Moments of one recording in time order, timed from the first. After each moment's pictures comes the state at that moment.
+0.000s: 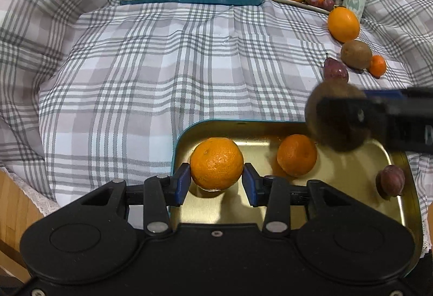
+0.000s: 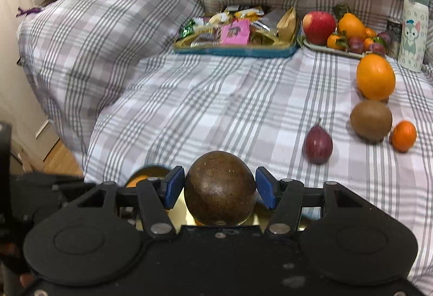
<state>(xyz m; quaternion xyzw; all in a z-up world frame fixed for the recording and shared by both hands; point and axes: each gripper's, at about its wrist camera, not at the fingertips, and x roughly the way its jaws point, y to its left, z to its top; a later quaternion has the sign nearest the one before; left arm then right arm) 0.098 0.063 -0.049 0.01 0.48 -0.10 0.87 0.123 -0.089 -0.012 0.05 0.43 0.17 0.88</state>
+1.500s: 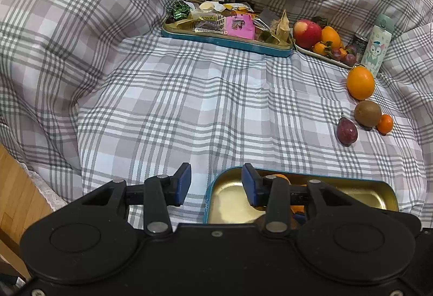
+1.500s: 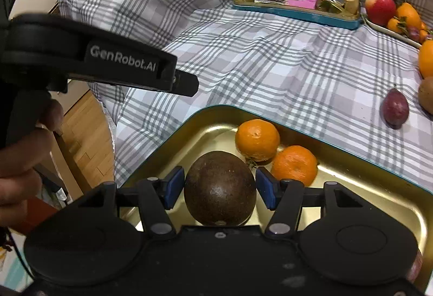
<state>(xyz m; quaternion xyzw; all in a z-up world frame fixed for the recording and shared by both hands) 0.096 0.100 -0.009 -0.05 0.43 -0.04 0.90 0.075 -0.017 -0.049 0.00 0.46 0.25 0.85</state>
